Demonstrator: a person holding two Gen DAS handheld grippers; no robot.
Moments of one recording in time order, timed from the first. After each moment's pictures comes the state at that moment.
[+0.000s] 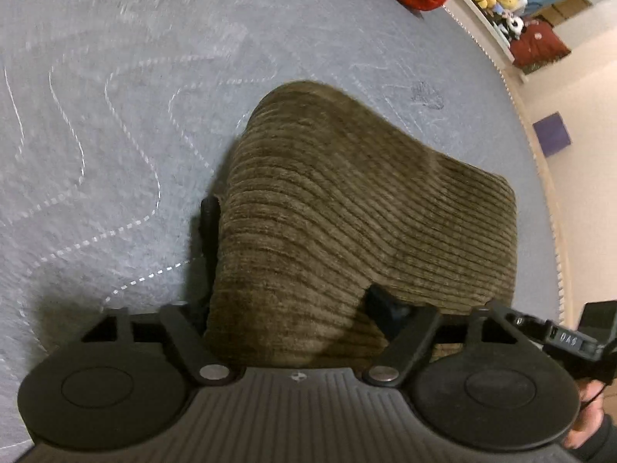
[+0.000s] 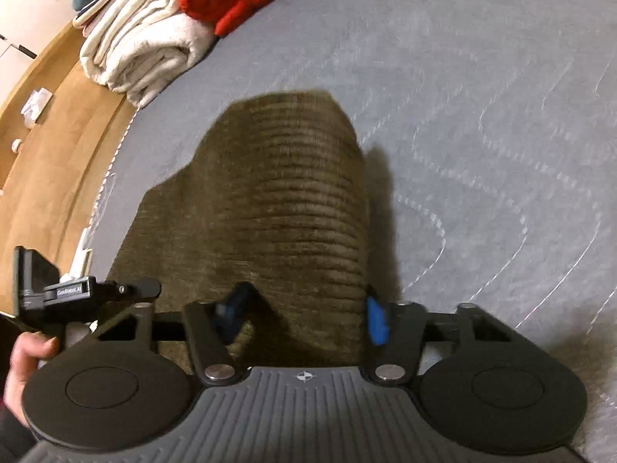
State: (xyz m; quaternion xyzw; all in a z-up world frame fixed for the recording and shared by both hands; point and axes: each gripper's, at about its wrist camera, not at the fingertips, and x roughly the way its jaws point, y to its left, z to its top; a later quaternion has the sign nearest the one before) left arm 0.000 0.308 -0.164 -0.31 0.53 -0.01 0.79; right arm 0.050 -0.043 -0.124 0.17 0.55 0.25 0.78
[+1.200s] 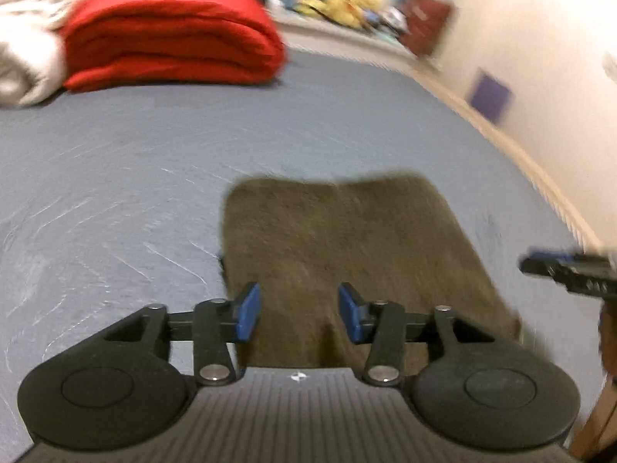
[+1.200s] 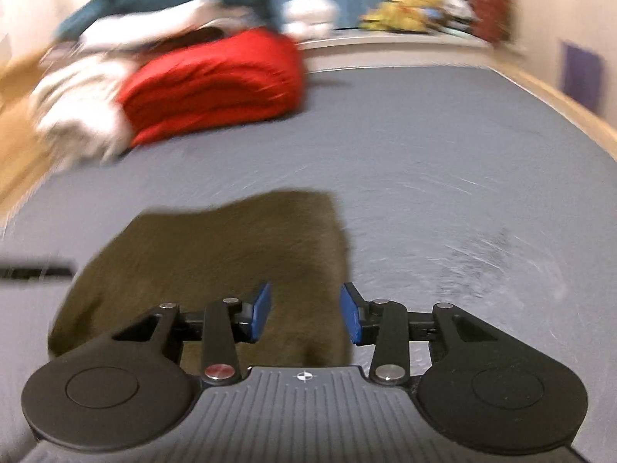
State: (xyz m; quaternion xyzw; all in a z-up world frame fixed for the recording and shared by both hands) left arm 0.097 0.096 -0.084 -0.08 0.40 -0.06 0.91; right arm 0.123 -0.169 -0.051 -0.02 0.38 0.16 0.91
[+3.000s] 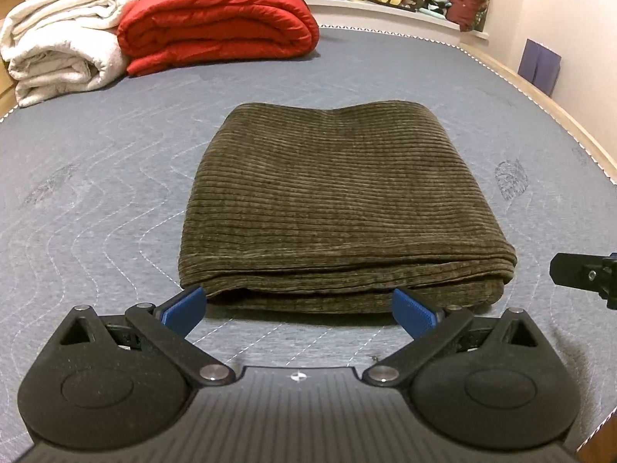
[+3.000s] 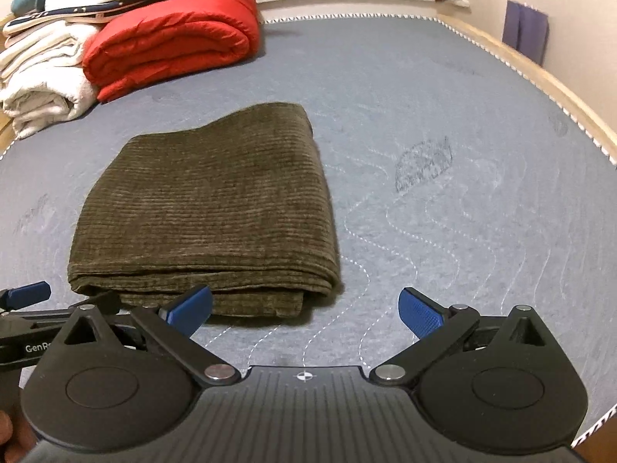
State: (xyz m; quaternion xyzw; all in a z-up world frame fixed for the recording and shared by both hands) left arm 0.009 -0.015 -0.094 -0.05 0.42 0.08 0.90; right arm 0.020 -0.152 -0.043 -0.01 0.45 0.04 0.89
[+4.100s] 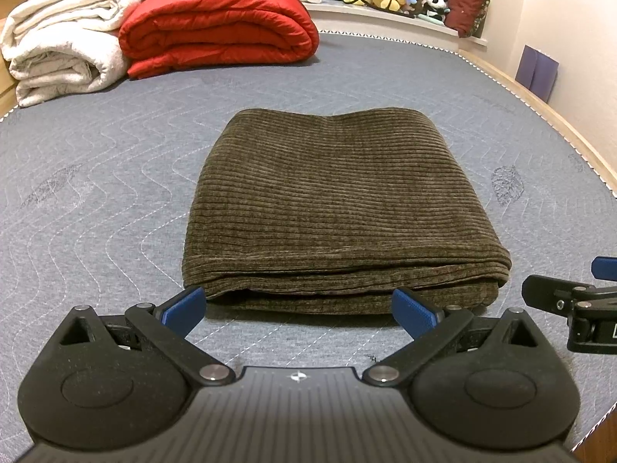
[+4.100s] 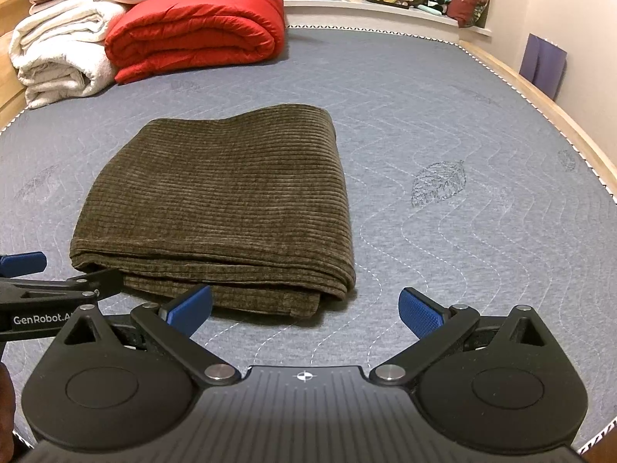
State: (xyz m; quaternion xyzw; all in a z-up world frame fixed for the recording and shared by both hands) left arm 0.002 -0.012 -0.086 -0.06 0.41 0.07 0.91; right arm 0.009 -0.122 -0.046 -0.06 0.43 0.06 0.90
